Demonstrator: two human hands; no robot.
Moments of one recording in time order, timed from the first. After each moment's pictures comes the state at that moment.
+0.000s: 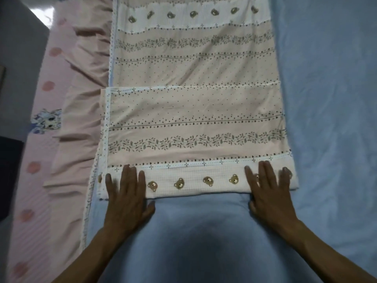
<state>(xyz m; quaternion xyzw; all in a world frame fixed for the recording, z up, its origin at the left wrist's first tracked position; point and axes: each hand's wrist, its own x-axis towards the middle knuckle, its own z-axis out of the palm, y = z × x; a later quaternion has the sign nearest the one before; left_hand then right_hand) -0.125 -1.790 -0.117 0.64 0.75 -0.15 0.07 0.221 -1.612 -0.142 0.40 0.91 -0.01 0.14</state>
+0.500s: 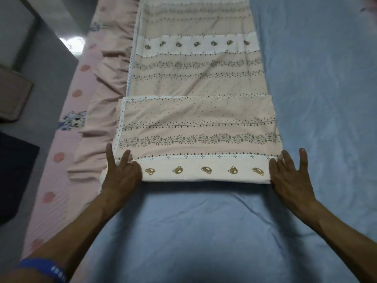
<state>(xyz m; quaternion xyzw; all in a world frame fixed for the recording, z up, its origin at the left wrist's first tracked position) -0.141 -1.779 -0.056 0.66 0.74 -0.14 -0.08 0.267 -1.579 -0.091 0.37 0.92 0.12 0.06</state>
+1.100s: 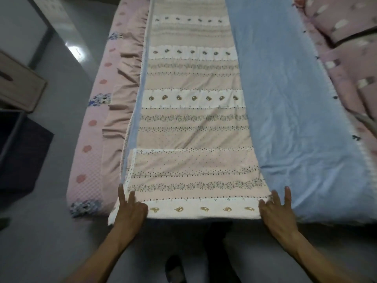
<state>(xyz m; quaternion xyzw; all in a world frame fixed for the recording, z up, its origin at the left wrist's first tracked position) 0.012 -2.060 0.023 0.65 0.74 -0.15 0.04 0.401 -1.869 0.011 0.42 0.88 0.04 0.21</state>
